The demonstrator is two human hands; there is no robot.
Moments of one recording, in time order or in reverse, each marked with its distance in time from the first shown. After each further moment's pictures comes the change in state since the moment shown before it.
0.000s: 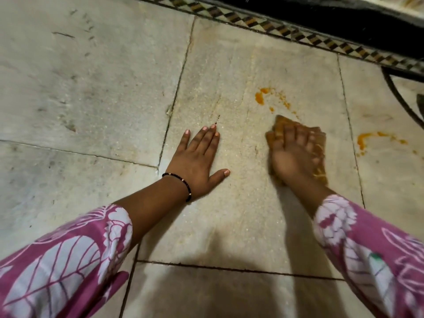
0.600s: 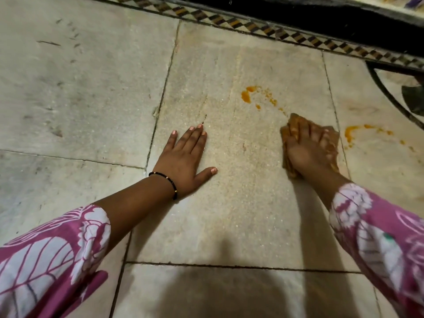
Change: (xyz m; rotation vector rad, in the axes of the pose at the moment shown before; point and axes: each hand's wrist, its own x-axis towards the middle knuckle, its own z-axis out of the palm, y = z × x) left_hand -0.001 -0.001 0.000 -0.018 0.000 0.015; right_hand 0.029 0.057 -0.014 0.015 0.016 0.063
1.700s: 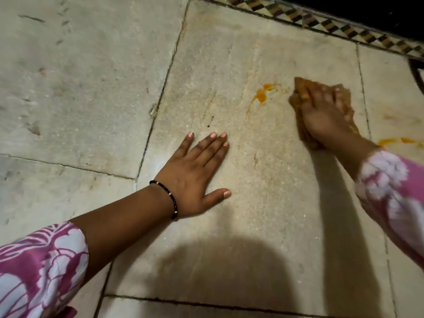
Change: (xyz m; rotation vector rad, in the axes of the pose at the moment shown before) left_hand 0.014 0.005 0.003 -0.007 0.008 0.164; right_hand 0.096 -0.041 -0.013 -0.063 0.036 -0.274
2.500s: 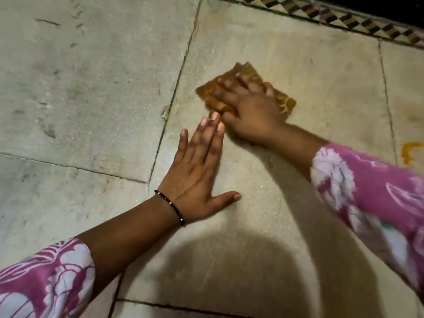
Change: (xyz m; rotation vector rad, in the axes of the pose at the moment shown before) left_hand -0.007 0.001 -0.010 -0.137 0.194 -0.149; right_hand -0.026 -0.139 0.029 -0.136 -0.100 -0.663
